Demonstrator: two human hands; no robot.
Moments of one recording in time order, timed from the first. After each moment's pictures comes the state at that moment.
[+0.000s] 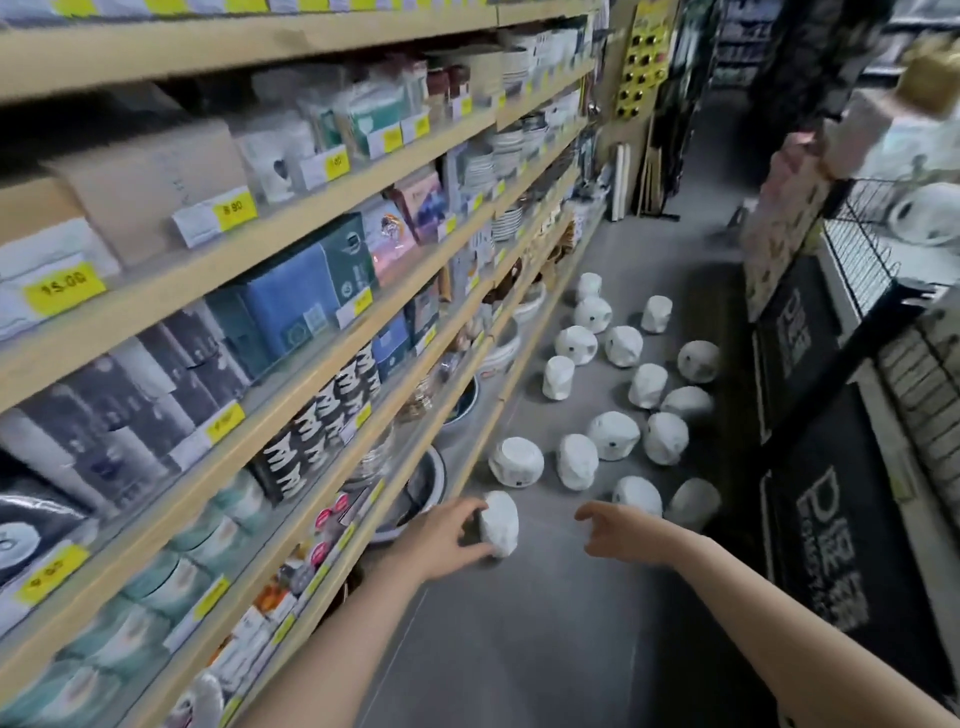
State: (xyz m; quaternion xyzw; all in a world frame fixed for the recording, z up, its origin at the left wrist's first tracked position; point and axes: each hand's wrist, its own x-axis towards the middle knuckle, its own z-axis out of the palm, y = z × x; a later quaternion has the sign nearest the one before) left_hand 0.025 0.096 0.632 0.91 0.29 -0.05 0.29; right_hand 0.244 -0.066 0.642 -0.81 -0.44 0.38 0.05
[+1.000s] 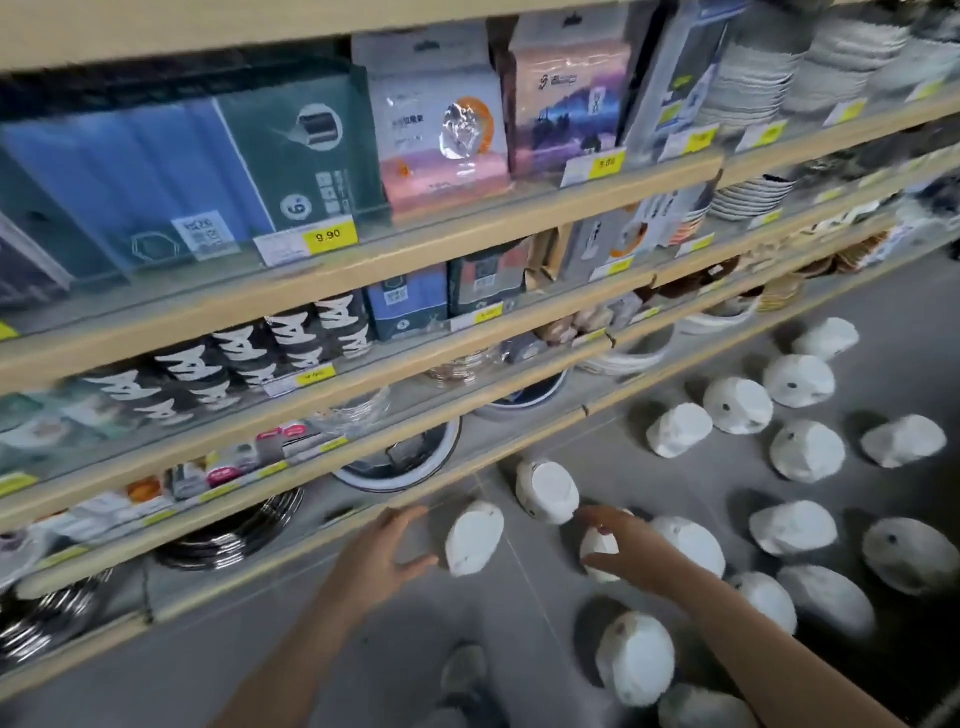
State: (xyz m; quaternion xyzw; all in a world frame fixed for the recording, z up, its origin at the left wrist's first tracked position) left_hand 0.222 0.204 0.469 0.69 0.60 0.10 0.38; right_hand 0.558 0.225 0.526 -0.64 -0.65 0.39 -0.10
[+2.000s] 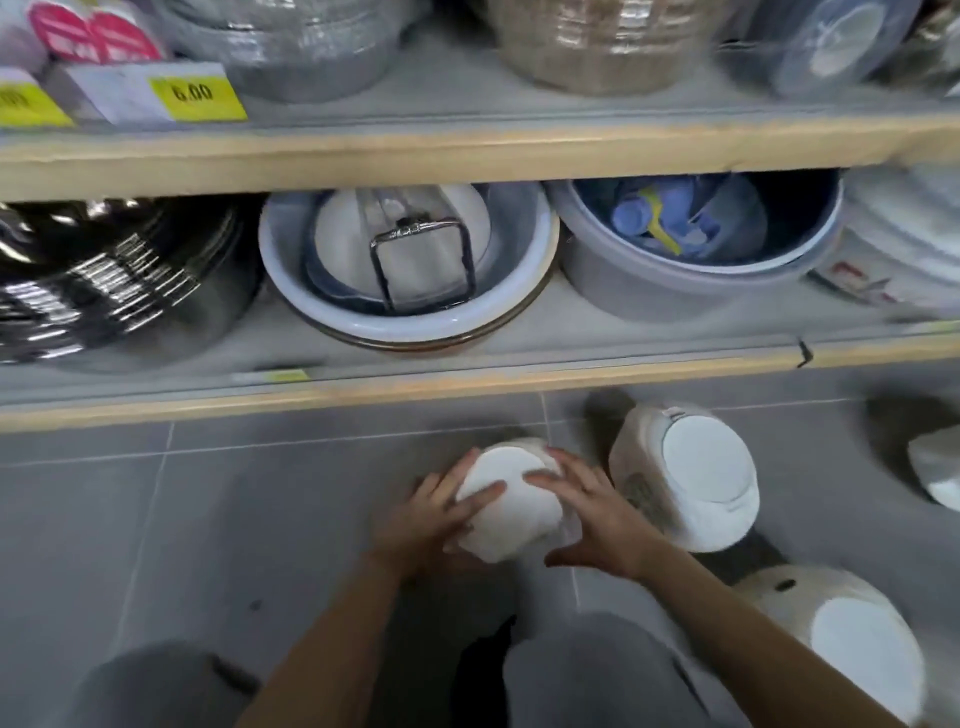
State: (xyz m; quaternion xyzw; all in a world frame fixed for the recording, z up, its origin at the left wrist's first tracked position) left_hand 0.296 0.246 -0.069 0.76 0.63 0.02 0.19; right_hand 0.538 0.348 -0.062 -0.34 -0.89 0.31 -0.04
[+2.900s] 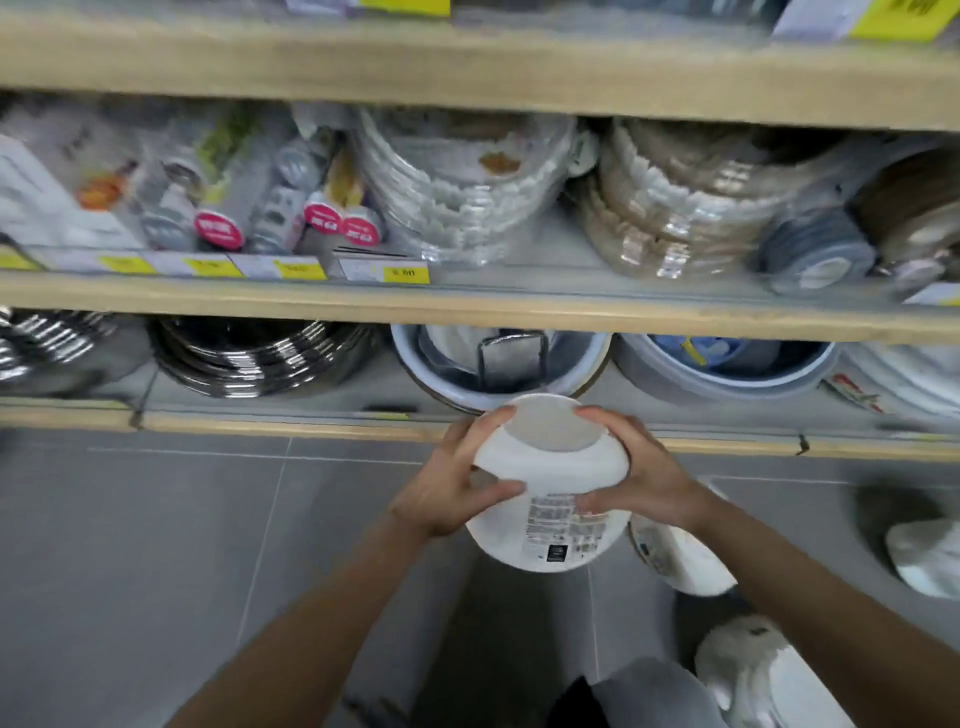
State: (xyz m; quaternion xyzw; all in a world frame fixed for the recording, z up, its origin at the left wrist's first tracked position) left_hand 0.237 0.259 0.149 0.55 0.66 0.33 0.39; right_hand 0.461 0.391 0.169 -0.40 -0.75 0.52 0.06
